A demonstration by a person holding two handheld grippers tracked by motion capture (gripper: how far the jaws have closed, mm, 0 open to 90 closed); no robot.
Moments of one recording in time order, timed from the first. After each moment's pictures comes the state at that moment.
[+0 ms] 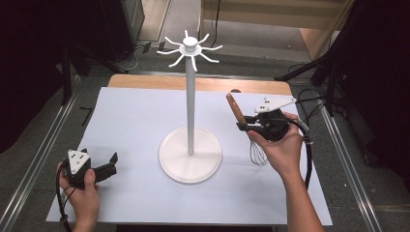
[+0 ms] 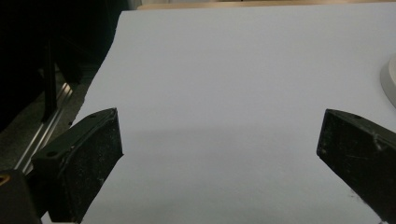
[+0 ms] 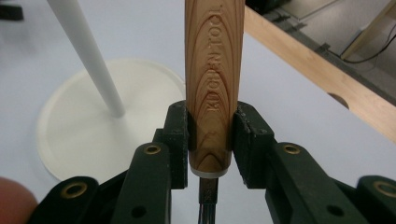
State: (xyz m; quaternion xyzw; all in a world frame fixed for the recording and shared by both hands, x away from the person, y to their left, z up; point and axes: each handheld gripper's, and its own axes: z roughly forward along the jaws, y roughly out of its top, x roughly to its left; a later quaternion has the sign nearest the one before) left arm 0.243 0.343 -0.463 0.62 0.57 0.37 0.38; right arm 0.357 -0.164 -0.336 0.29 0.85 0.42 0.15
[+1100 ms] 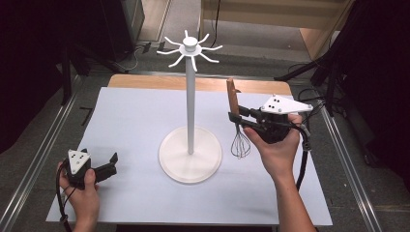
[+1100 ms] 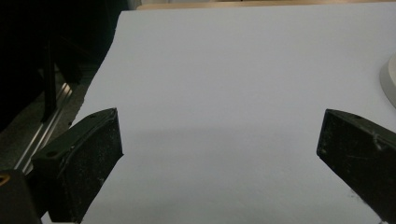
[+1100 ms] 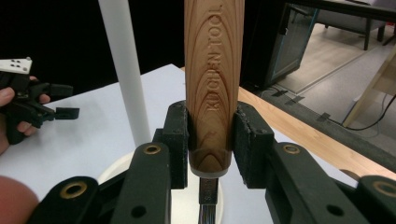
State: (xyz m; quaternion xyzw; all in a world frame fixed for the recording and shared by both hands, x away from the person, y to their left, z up) left arm 0.243 0.343 -0.463 0.62 0.58 0.37 0.38; right arm 0.323 -0.148 -0.301 0.27 0.76 0.56 0.18
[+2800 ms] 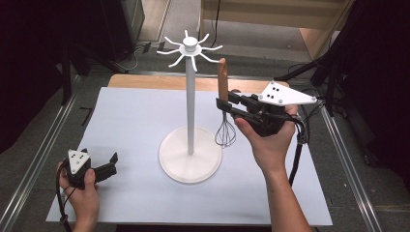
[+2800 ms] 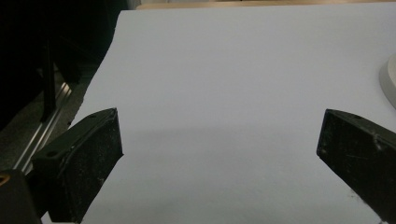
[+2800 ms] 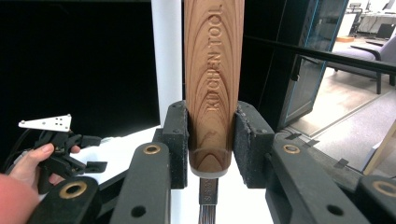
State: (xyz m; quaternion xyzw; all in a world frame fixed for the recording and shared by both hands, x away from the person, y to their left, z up) left arm 0.244 0.343 -0.463 0.62 0.58 0.37 0.38; right arm 0.312 -0.122 -0.257 0.23 0.72 0.62 0.18
